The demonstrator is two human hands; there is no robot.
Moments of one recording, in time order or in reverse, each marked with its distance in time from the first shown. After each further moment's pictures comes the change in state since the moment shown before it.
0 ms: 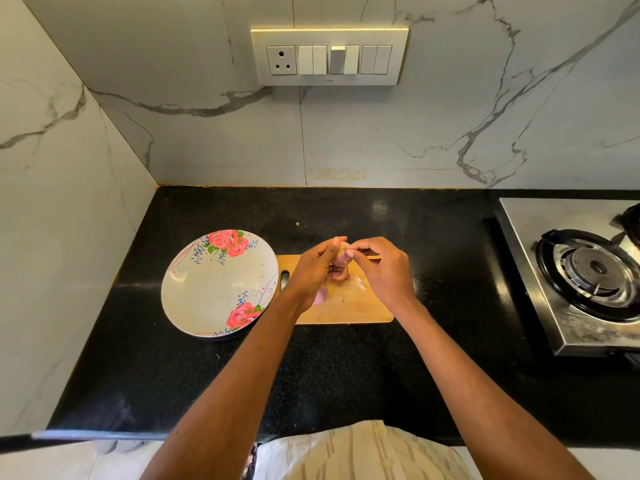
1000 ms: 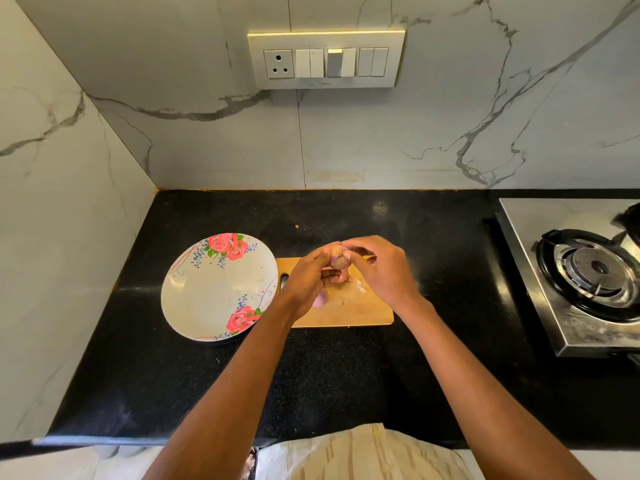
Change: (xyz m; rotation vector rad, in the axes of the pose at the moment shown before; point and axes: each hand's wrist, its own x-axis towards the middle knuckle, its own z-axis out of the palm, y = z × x) left_hand -0.007 -0.002 -0.008 0.011 -0.046 -0.074; right_hand 0.009 -0.008 -0.009 -0.052 -0.129 -0.025
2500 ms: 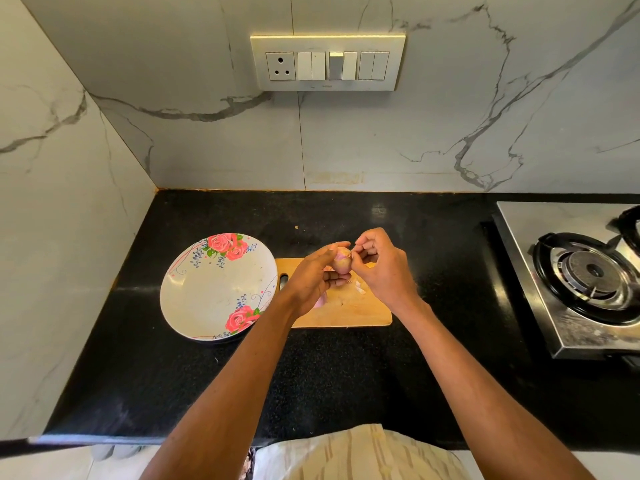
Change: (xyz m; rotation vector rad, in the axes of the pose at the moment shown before) left_hand 0.003 0.001 0.004 -0.169 -0.102 -0.016; right_hand -0.003 -0.004 -0.002 0.072 0.069 0.030
